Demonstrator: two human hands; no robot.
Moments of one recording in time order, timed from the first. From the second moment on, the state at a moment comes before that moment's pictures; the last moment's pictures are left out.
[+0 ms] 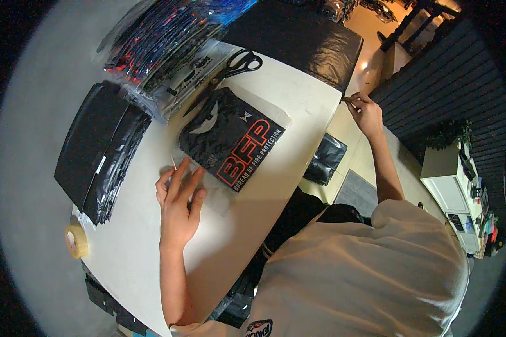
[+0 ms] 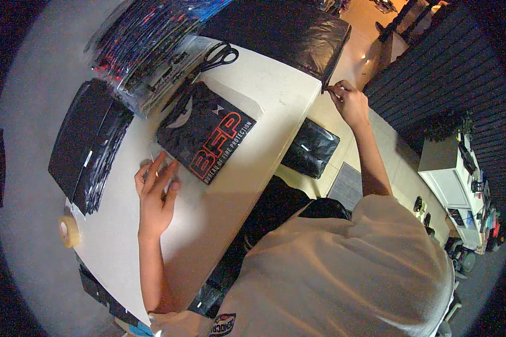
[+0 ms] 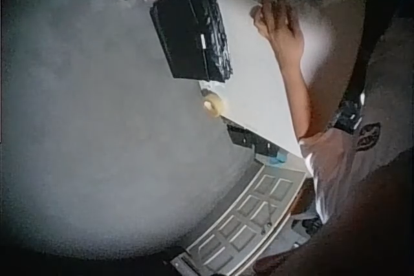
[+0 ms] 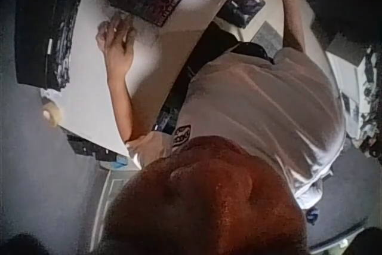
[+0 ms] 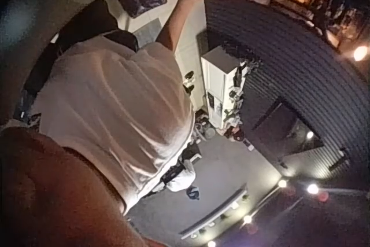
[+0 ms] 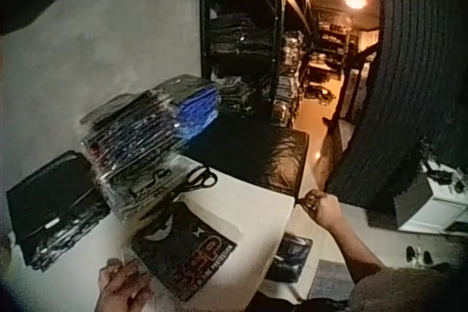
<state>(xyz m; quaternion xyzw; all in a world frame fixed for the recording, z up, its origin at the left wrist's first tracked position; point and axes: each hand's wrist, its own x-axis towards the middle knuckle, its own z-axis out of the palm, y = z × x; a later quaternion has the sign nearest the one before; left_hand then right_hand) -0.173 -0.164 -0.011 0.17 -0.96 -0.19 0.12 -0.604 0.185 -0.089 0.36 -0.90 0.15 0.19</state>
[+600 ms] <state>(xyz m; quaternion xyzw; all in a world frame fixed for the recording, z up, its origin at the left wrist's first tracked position) -0.173 -0.163 -0.009 0.17 -0.96 -0.19 0.13 -0.611 0.183 -0.081 0.39 -0.81 0.35 0.25</state>
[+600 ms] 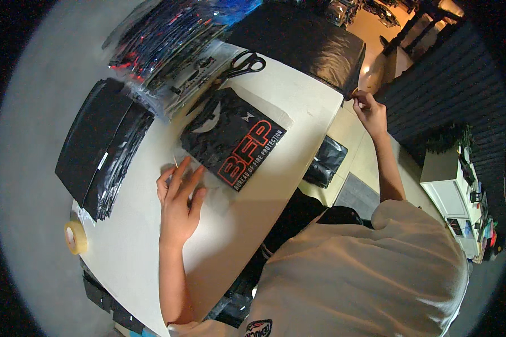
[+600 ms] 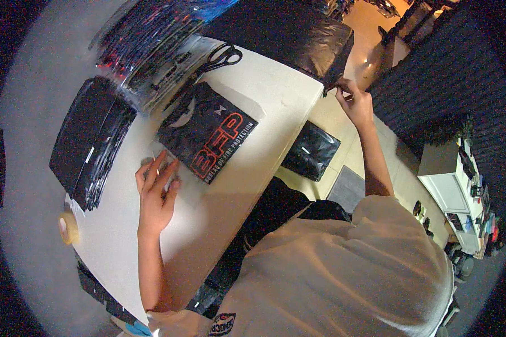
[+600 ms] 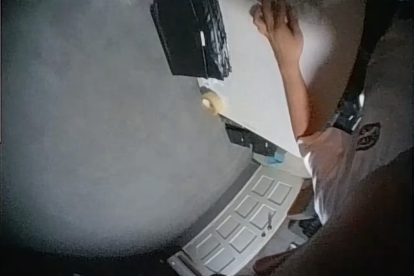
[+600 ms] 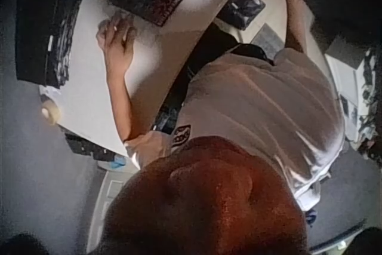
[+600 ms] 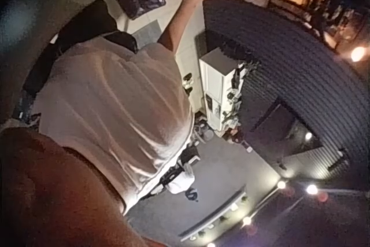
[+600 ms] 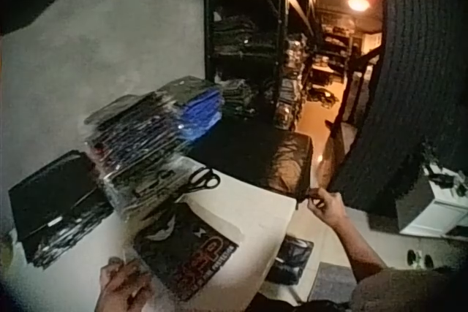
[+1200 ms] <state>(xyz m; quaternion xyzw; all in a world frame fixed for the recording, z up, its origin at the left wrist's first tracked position) -0.172 -0.165 -0.012 0.17 -0.96 -0.19 0.14 -0.622 0.195 -0.027 0.40 -0.88 0.23 0.09</state>
